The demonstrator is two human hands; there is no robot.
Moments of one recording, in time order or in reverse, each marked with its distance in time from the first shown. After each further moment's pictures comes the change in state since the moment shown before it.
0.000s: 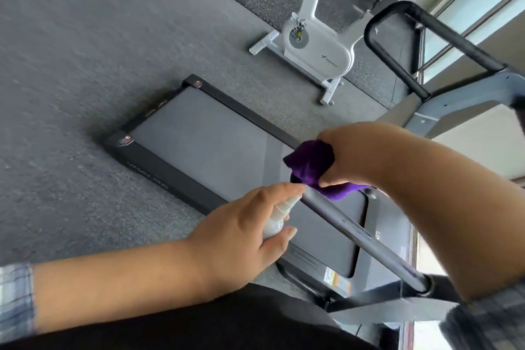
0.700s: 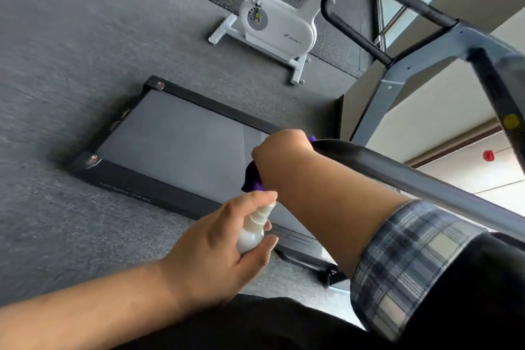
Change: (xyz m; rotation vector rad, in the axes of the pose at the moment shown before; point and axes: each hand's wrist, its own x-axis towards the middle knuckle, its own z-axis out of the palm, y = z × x) left_hand 0.010 -0.012 -0.005 -0.174 -0.042 0.092; right_hand 0.044 -0.071 0.010 -0.120 -0.278 -0.015
